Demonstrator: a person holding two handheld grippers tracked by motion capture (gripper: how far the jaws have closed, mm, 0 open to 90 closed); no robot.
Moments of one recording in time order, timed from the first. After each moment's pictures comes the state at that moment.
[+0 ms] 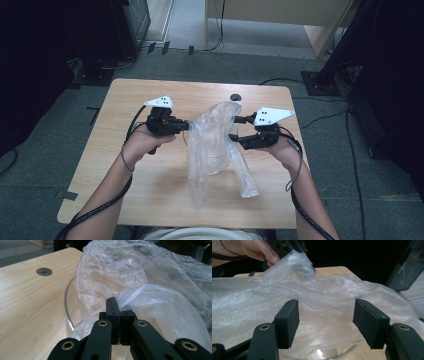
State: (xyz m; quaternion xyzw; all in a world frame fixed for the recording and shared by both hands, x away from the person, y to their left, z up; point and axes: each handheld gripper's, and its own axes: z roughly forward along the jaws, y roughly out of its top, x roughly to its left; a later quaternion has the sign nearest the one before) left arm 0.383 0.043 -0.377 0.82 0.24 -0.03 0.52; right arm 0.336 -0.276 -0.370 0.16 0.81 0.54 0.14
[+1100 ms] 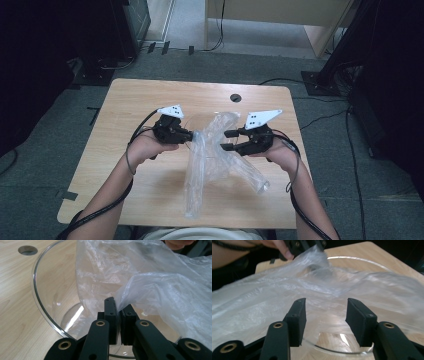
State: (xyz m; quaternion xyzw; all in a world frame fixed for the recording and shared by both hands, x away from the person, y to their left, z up) left arm 0.377 0.030 -0.391 0.86 0.21 -0.04 0.46; right arm 0.333 -0.271 -0.373 0.19 0.84 0.50 0.05
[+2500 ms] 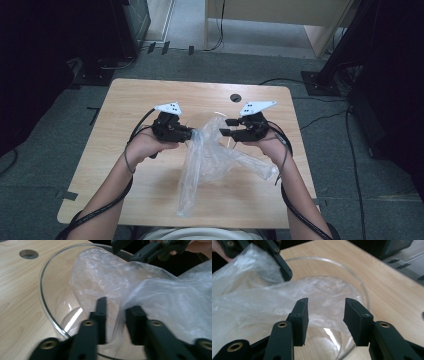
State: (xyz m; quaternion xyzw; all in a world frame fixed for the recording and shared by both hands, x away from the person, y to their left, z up) left arm 0.382 0.034 -0.387 0.85 0.23 -0.05 0.48; right arm 0.358 -0.259 -0.373 0.28 0.83 0.46 0.11
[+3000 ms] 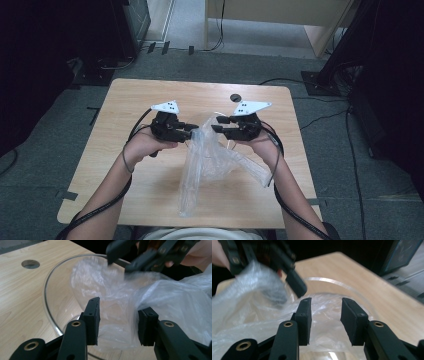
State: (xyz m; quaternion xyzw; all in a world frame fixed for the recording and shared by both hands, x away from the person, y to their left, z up) left arm 0.381 0.034 -0.387 0.84 0.21 -0.04 0.50; right arm 0.358 -0.233 -0.378 0.25 0.83 0.49 0.11
